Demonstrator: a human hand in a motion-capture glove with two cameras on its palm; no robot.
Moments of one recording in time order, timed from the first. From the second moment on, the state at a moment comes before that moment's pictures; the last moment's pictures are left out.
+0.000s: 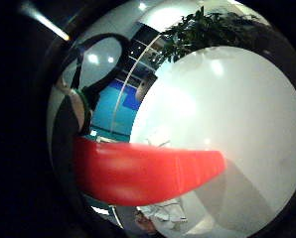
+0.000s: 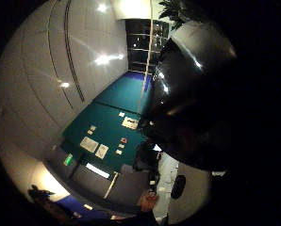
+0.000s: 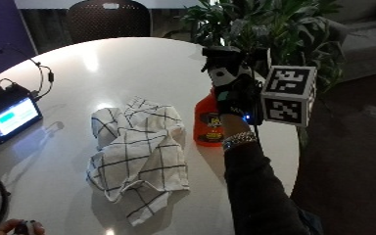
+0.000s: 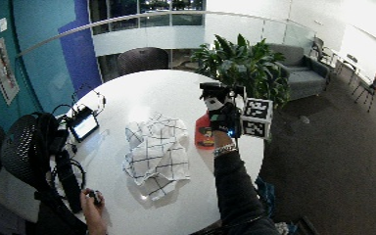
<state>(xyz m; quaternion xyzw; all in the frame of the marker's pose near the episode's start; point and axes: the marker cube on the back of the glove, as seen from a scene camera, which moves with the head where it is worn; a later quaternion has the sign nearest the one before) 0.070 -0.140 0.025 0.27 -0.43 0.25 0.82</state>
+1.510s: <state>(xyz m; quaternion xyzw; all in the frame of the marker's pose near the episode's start) 0.087 -0.154 0.016 0.38 -0.27 0.17 0.87</state>
